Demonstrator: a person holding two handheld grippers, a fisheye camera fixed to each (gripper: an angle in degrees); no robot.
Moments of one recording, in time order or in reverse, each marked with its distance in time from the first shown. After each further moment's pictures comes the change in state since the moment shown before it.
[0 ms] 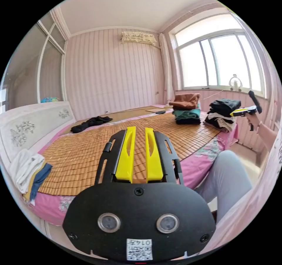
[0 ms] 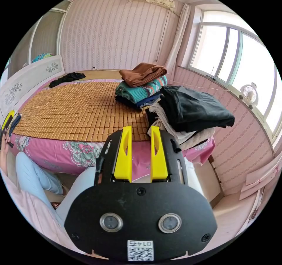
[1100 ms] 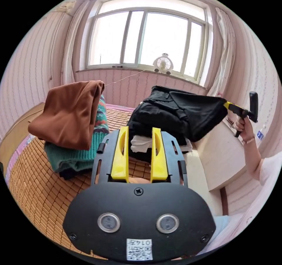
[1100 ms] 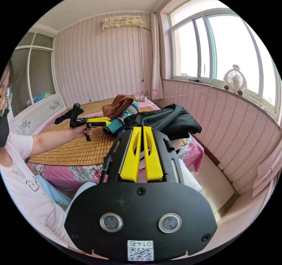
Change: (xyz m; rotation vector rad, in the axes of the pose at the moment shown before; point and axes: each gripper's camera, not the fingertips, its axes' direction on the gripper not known) left arm 0.361 -0.274 0.477 -0.228 0.888 0.197; right arm 0.308 0.076 -0.138 0.204 -0.132 0.217
